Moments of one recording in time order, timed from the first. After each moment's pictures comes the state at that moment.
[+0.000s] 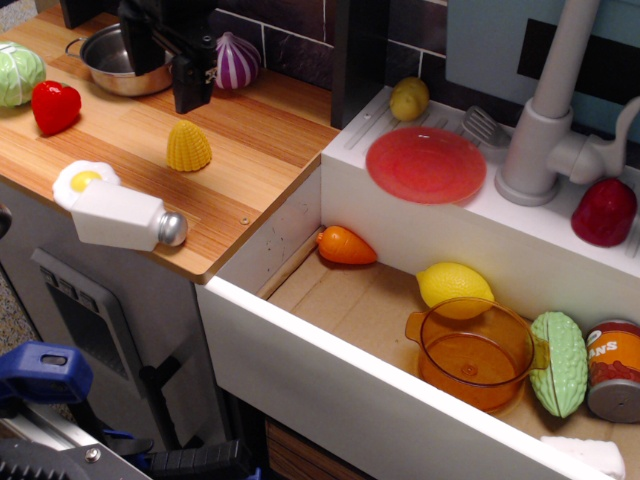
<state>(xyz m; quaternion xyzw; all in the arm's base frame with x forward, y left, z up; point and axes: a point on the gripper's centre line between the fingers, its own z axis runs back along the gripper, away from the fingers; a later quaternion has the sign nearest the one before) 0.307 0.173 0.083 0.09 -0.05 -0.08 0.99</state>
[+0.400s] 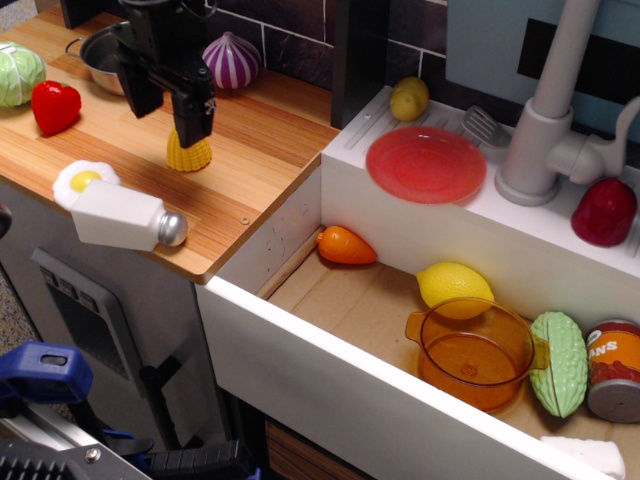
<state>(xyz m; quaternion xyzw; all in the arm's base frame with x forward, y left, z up) 0.302 0.170 0.052 0.03 -0.04 -0.05 1.00</state>
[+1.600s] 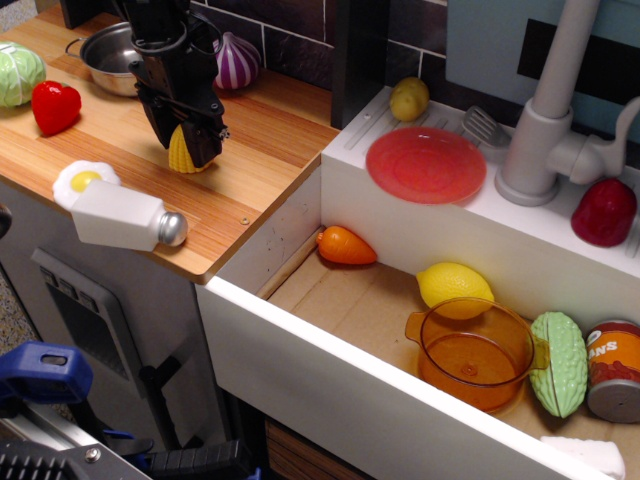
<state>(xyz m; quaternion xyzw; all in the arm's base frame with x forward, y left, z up) 0.317 0.174 0.016 0.02 -0.08 -0.05 1.00</state>
